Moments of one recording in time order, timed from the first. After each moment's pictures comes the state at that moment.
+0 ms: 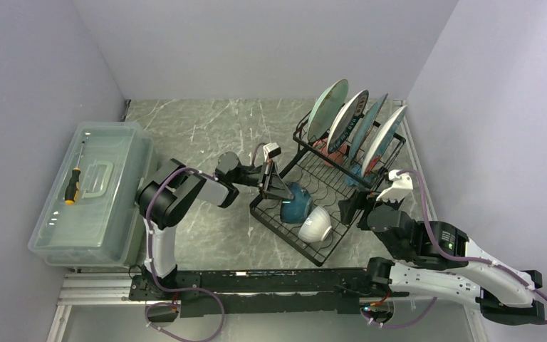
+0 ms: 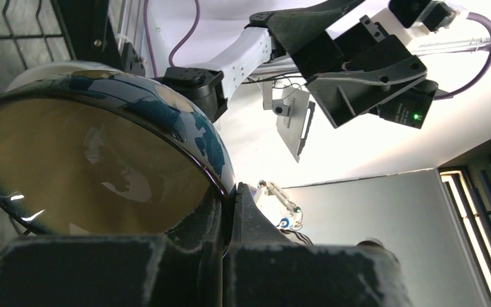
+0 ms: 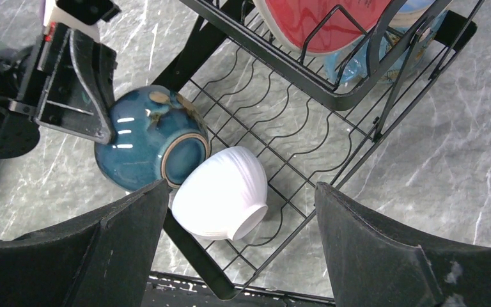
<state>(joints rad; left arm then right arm) -0.62 1.96 0.85 1.37 1.18 -1.67 1.19 0.53 0.93 -1.08 0.85 0.89</state>
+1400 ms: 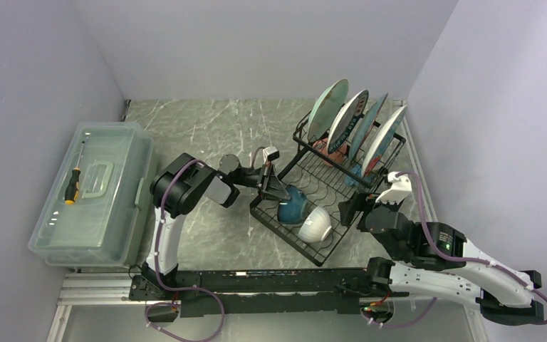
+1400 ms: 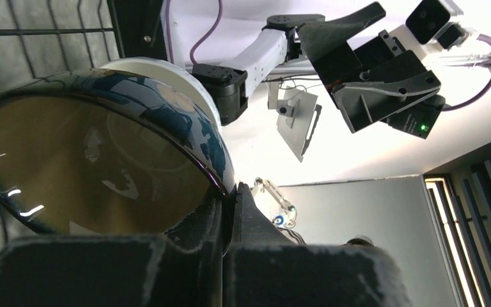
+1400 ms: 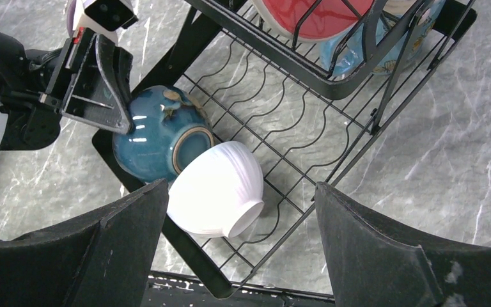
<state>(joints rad) -0.59 2.14 0.89 1.49 1.24 -1.73 1.19 0.52 0.90 -1.09 0.85 0.92</state>
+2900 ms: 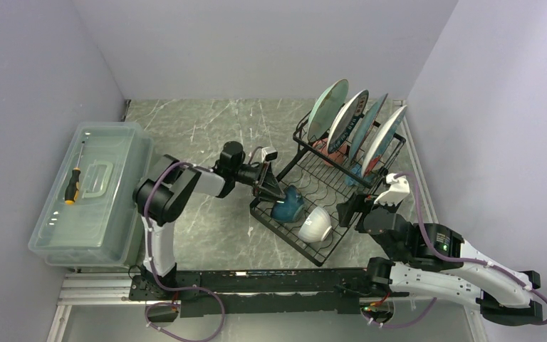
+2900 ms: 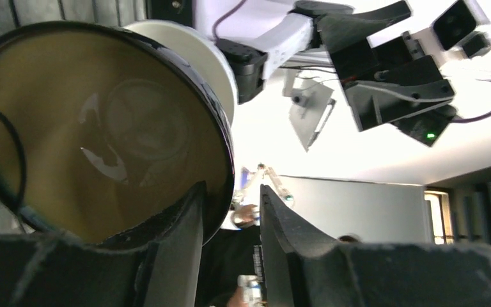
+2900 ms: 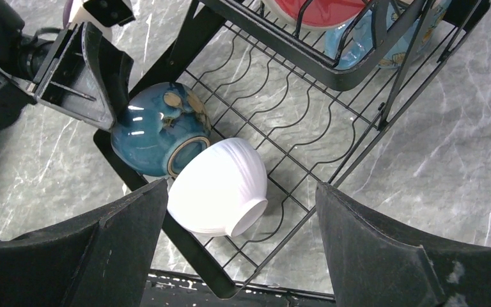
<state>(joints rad) -0.54 2.01 0.91 0.96 1.35 -1.45 1.19 0.51 0.87 -1.07 0.85 0.94</state>
